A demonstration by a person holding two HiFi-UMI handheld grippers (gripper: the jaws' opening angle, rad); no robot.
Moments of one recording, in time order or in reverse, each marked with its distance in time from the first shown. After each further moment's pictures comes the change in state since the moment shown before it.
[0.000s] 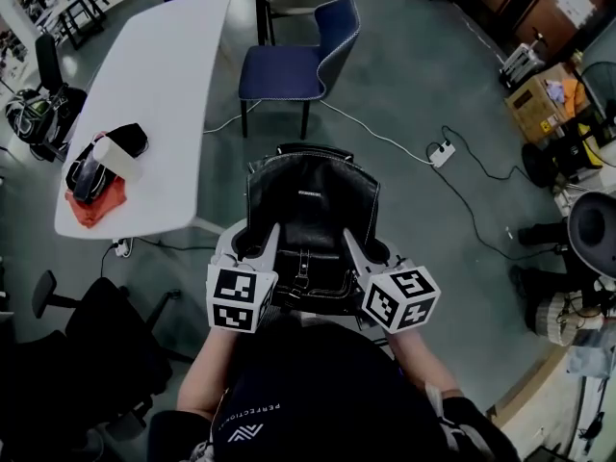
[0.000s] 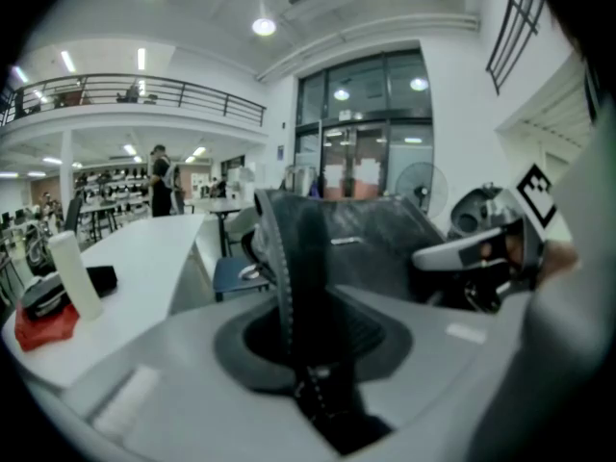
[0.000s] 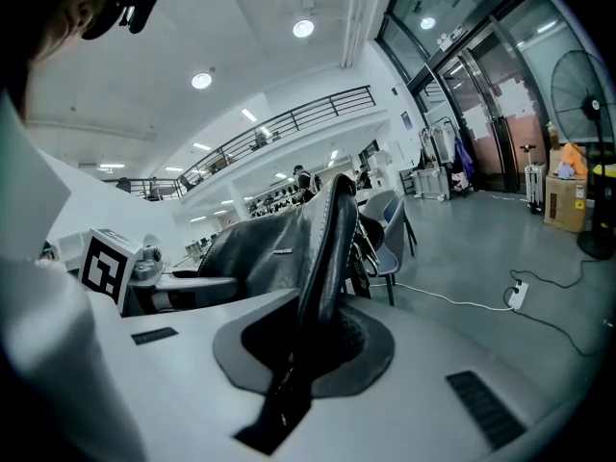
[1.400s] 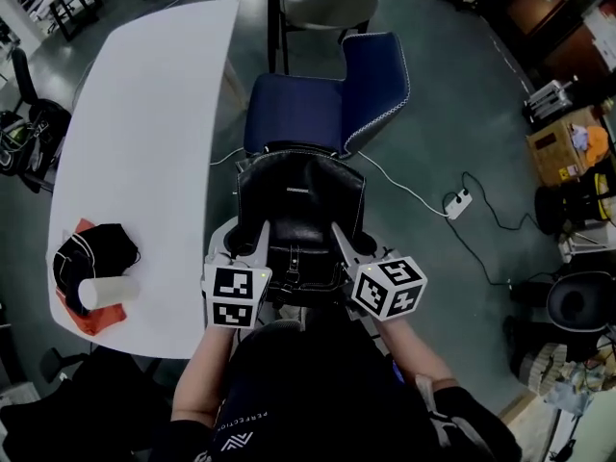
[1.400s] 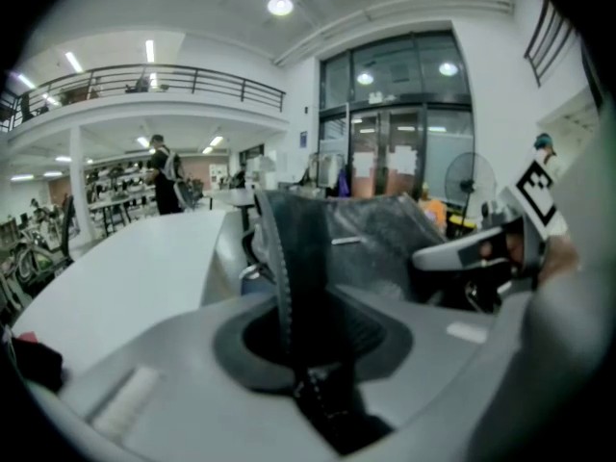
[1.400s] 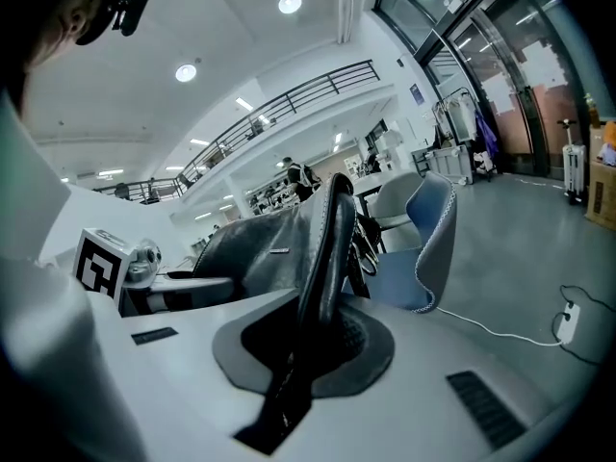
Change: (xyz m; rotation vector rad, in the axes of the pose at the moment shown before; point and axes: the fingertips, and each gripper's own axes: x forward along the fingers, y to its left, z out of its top) left arm 0.251 0.235 0.091 -0.036 0.072 0.107; right arm 0.326 -0.110 0.137 0.036 0.076 0.074
